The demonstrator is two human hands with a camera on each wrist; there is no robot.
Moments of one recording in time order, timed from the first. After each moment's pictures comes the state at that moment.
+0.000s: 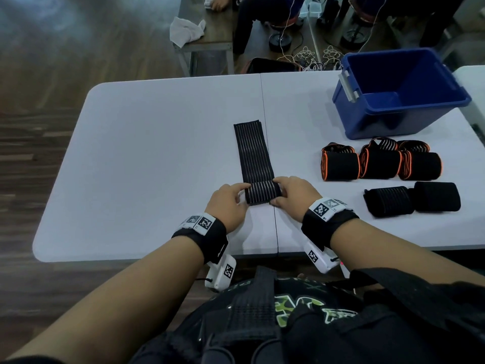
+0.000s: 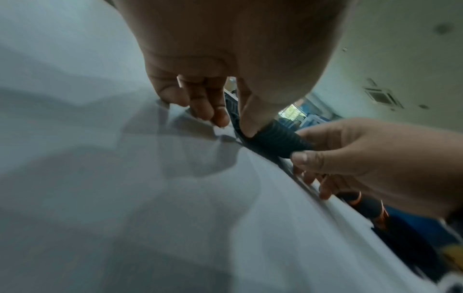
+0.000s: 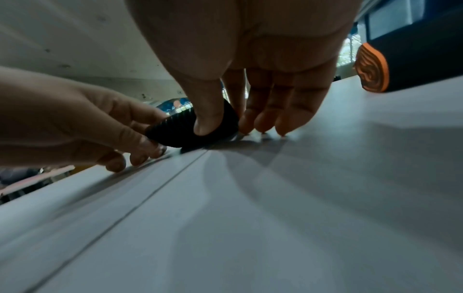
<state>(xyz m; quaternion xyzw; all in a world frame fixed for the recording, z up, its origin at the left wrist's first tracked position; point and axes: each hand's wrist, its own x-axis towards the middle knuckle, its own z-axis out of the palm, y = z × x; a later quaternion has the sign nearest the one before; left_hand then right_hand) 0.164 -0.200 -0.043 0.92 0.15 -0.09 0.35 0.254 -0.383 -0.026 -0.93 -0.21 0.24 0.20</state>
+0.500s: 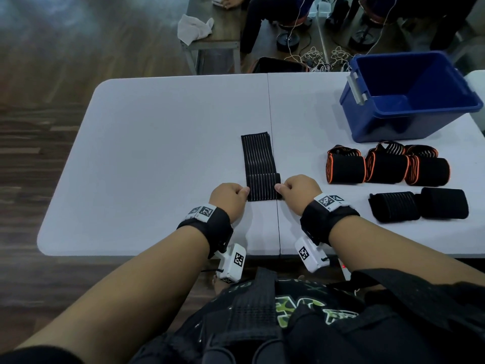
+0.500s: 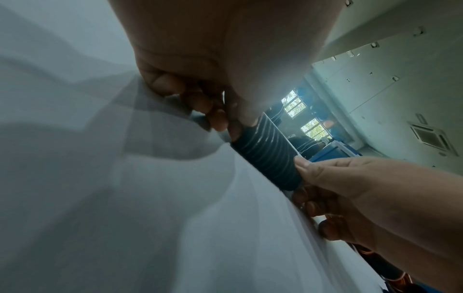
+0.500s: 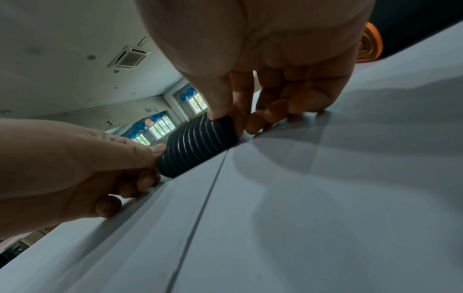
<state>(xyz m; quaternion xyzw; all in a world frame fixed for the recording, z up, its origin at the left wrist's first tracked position) 0.179 -0.198 -0.039 0.88 0.25 -0.11 0.38 0.267 -0.374 -0.033 -0.94 -0.13 0.25 0.21</state>
